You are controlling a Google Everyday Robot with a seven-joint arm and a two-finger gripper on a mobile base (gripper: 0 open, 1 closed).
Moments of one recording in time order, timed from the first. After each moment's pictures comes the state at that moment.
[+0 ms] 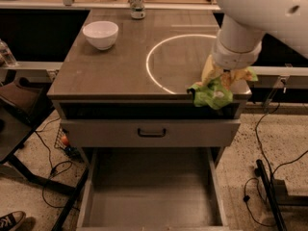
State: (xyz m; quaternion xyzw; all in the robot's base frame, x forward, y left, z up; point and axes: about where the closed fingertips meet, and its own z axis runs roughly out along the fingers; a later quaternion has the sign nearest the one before) arm 0.576 -0.197 0.879 0.05 0.98 -0.04 0.17
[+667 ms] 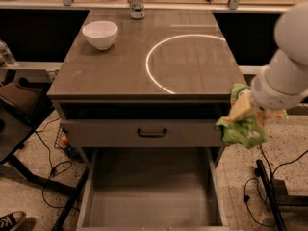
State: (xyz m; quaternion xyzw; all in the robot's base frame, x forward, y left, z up) arm 0.486 -0.262 0.835 0.05 0.99 -0.01 0.12
